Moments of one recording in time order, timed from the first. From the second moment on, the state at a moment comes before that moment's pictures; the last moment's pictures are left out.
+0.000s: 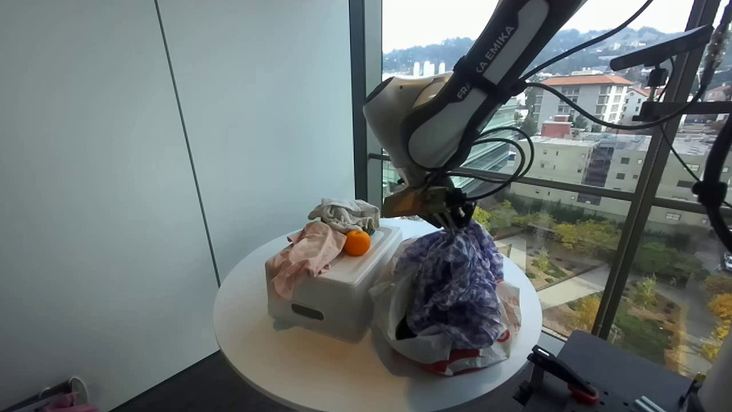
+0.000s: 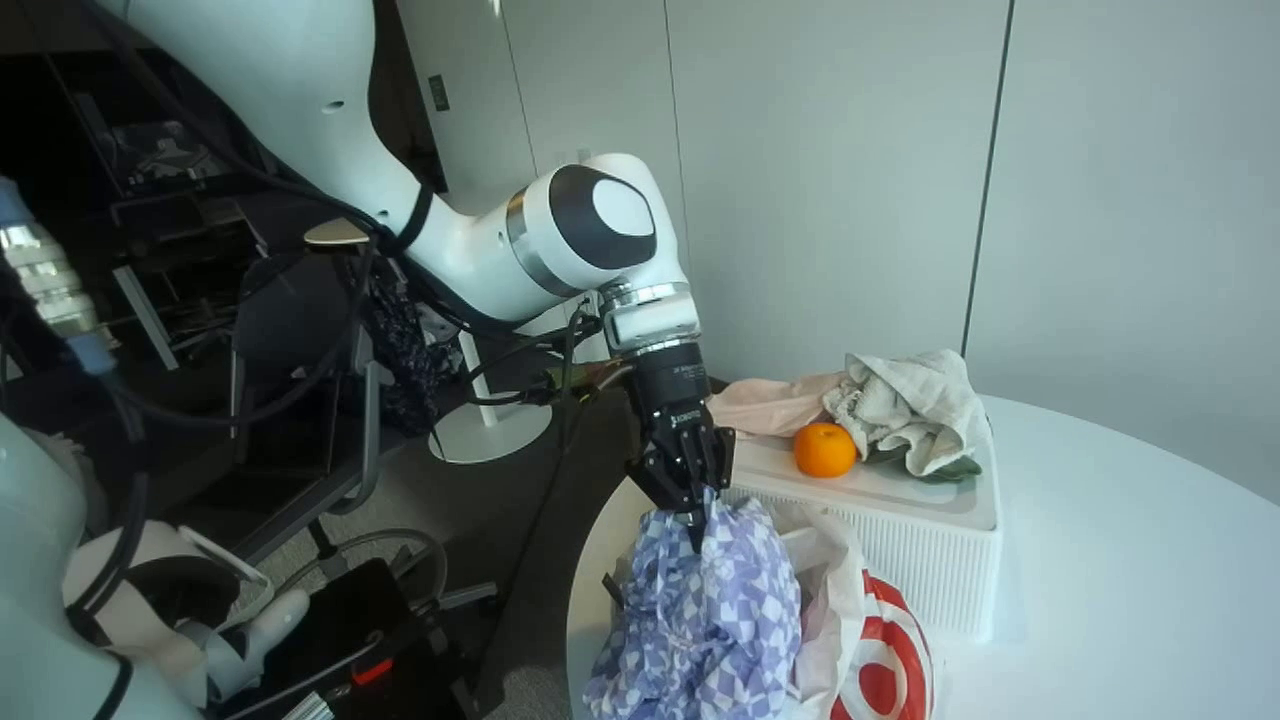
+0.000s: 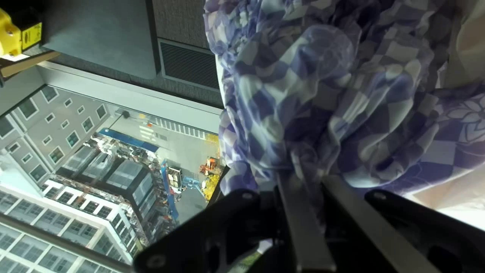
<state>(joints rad) -0.03 0.00 0.00 -2.40 -0.65 2.09 1.73</state>
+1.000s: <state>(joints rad) 0.00 0.11 -0.01 -2.31 -0.49 1.87 1.56</state>
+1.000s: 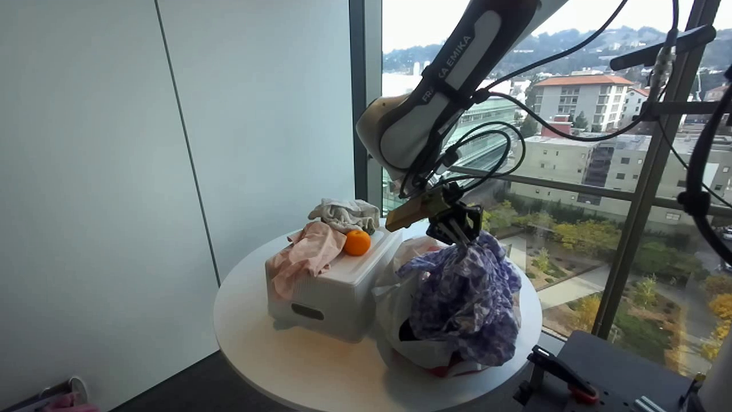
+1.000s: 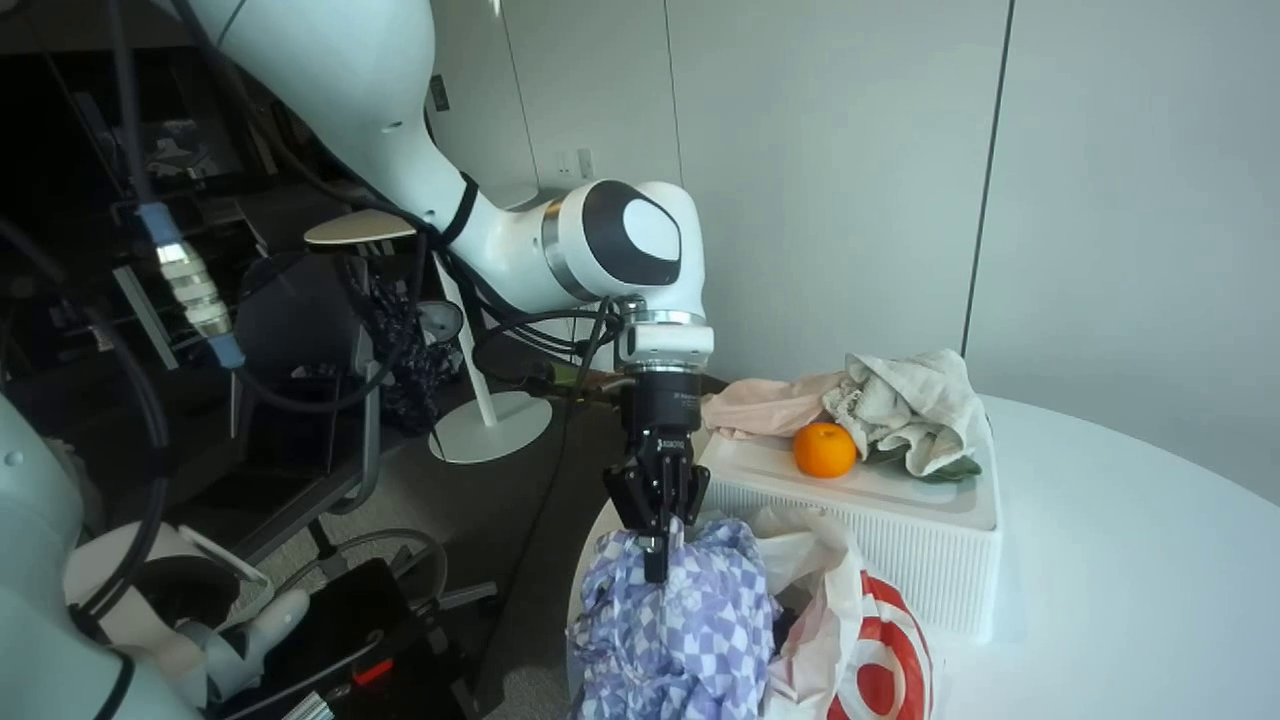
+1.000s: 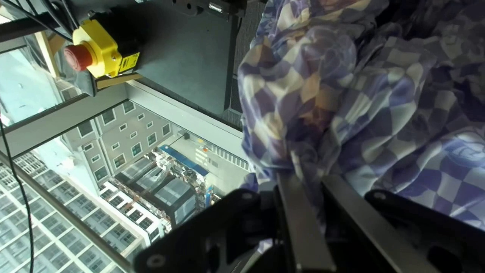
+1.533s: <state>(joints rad) 0.01 0.30 -0.03 -2.28 -0.51 2.21 1.66</state>
